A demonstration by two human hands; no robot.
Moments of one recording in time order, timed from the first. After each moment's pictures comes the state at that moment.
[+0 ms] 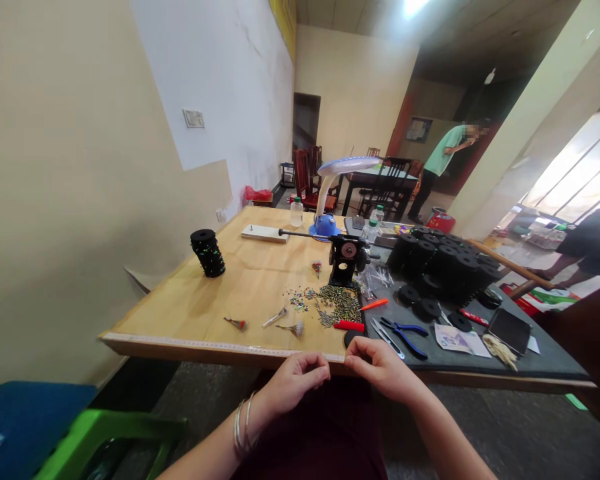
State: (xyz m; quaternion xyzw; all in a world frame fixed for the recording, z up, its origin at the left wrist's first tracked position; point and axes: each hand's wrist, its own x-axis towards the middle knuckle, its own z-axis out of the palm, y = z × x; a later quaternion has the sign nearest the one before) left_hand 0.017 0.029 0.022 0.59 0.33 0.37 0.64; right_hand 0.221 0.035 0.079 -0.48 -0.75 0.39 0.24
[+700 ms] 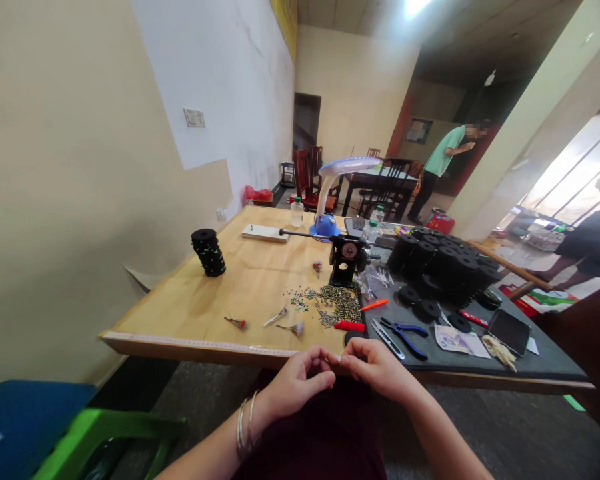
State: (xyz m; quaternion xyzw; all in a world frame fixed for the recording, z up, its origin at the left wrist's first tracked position) left_hand 0.020 0.026 0.027 0.60 0.32 0.38 0.63; right_hand 0.214 0.034 0.076 -0.50 -0.70 0.46 0.23
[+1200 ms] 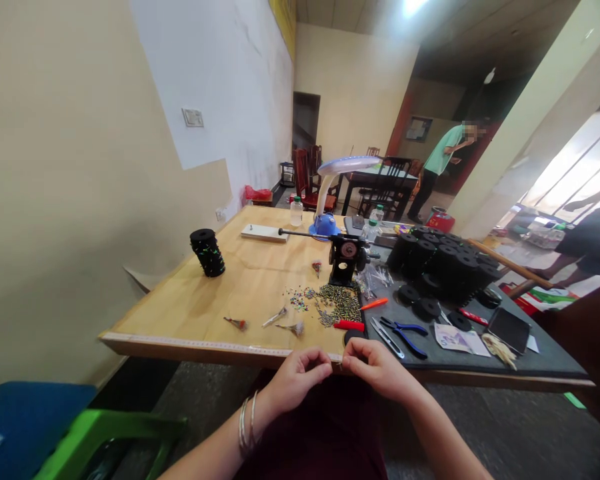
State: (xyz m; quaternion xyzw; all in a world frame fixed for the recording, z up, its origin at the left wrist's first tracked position) left_hand 0.022 0.029 0.020 0.60 0.34 0.39 0.61; right_hand 0.217 0.035 0.073 -0.48 -0.73 0.42 0.24
